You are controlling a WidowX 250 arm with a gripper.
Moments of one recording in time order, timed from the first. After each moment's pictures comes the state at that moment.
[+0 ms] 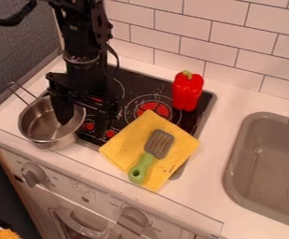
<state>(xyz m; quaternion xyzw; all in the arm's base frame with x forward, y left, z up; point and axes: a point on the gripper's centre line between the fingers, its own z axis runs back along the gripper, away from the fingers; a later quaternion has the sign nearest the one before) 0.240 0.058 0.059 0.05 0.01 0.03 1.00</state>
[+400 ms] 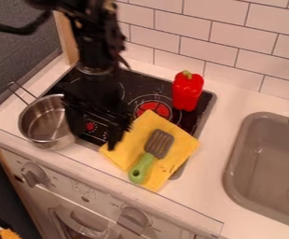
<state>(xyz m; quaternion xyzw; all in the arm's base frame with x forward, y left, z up) 0.237 0.031 0.051 0.04 0.02 0.00 1.00</state>
